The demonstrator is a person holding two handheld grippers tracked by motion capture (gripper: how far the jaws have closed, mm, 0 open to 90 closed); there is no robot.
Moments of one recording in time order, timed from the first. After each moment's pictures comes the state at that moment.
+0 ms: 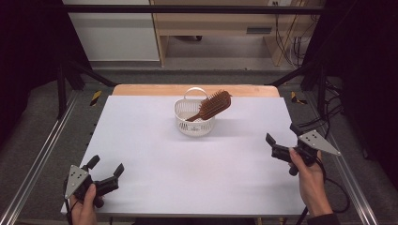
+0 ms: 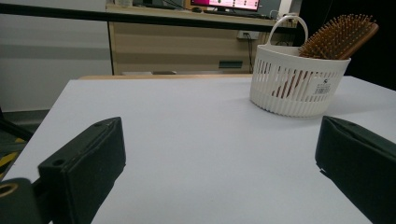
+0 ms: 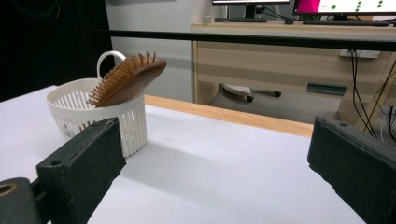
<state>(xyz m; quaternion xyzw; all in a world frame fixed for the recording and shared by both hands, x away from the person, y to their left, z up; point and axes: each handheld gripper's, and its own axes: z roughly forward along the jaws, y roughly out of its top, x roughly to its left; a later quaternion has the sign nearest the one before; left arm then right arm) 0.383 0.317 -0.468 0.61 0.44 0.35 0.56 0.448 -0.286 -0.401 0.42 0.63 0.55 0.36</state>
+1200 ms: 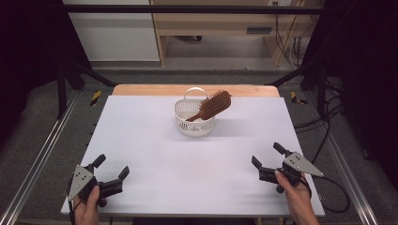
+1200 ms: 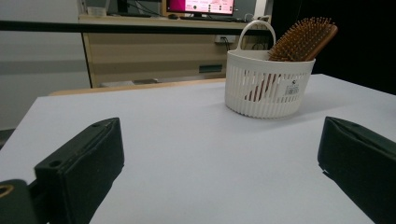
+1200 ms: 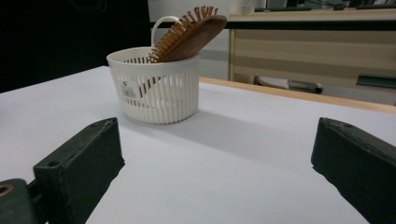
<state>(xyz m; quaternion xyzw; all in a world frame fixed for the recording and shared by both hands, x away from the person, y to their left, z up) 0.381 0.305 -0.463 0.63 0.40 0.34 0.58 0.419 -0.259 -0.456 0.38 0.65 0.58 0.31</state>
